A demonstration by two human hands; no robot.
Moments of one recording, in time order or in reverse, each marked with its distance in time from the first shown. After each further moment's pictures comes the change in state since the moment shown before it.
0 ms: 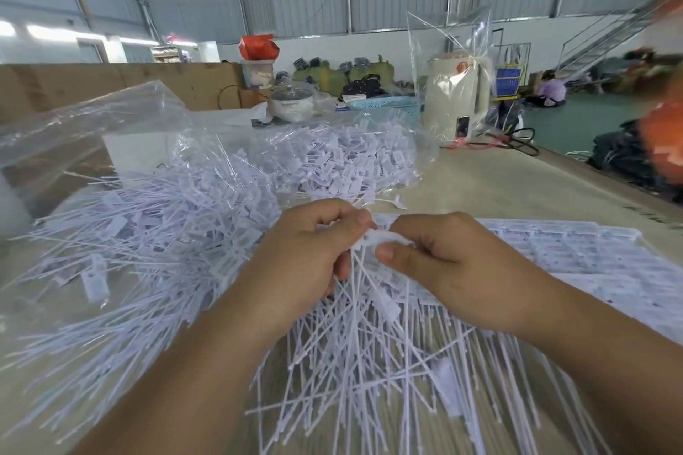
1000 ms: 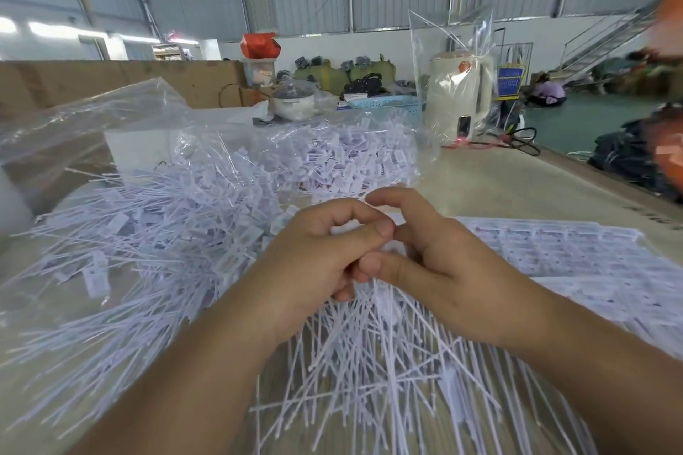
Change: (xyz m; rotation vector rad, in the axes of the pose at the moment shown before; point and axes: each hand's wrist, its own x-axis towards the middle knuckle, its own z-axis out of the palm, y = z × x) left_hand -0.003 0.002 0.004 -0.148 -0.161 -0.013; right_hand -0.001 -0.003 0.012 0.221 -0.041 -0.116
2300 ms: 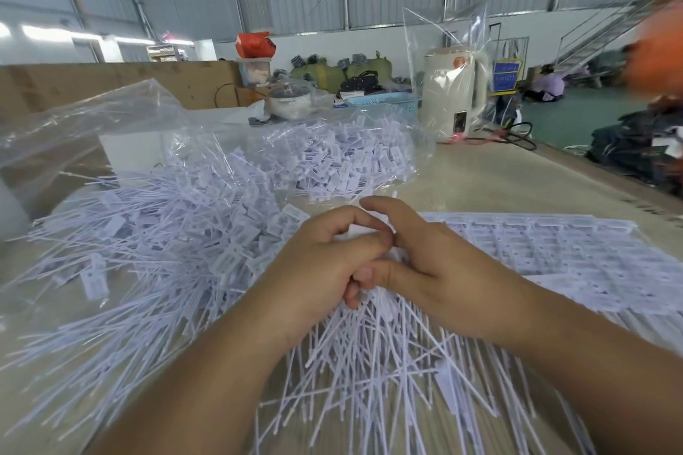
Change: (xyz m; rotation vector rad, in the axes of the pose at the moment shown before) left_hand 0.004 -0.015 0.006 -0.020 -0.018 -0.012; right_hand -0.001 0.006 0.001 -0.075 -0.067 0.075
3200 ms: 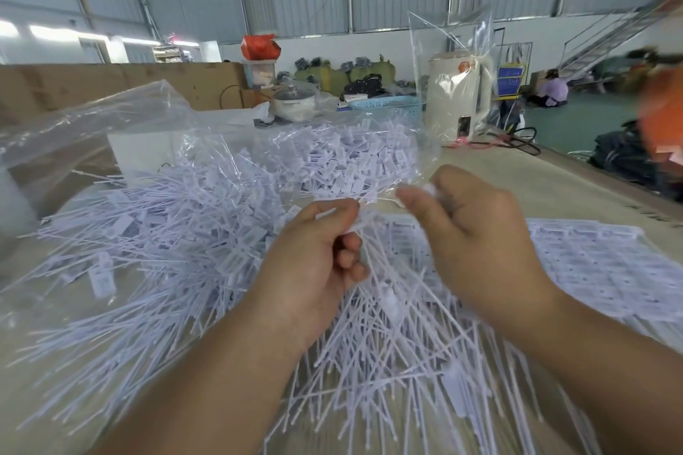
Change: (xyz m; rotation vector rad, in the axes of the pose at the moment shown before) left_hand 0.002 0.007 0.003 -0.517 0.275 -0.135; right_hand 0.006 -0.011 -0.003 -0.165 0.682 -0.018
